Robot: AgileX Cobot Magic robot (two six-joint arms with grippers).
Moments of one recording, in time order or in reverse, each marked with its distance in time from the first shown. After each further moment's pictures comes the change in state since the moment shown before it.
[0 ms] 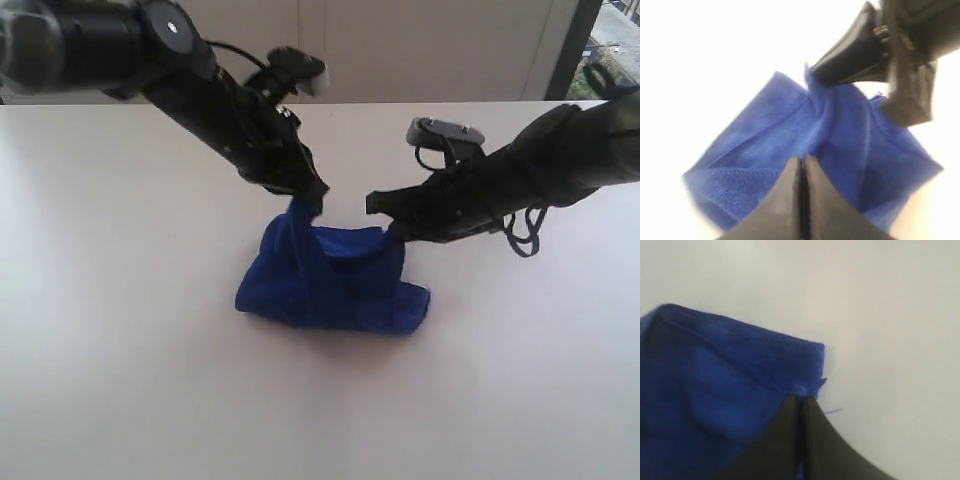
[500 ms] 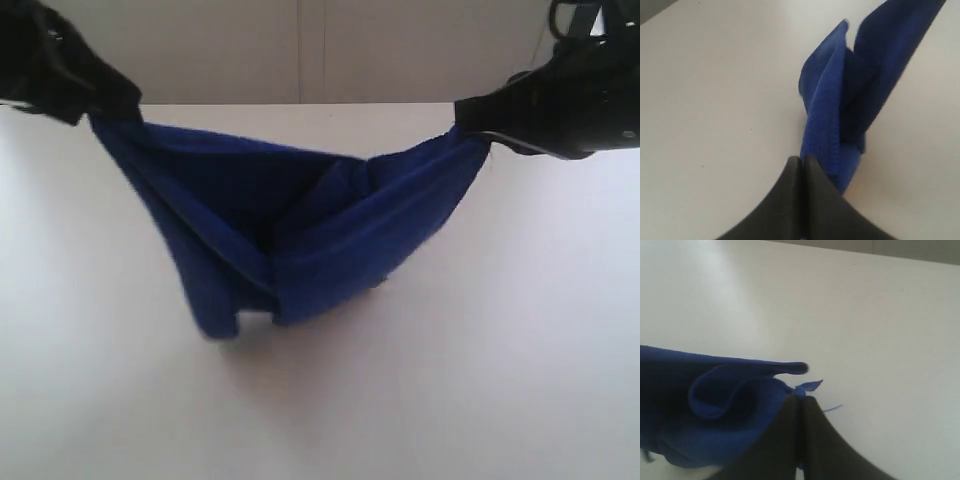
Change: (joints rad) left arm 0.161 -0.754 0.327 0.152 0.177 -0.176; right arm 0.000 -0.740 0.181 -0.400 0.107 0.253
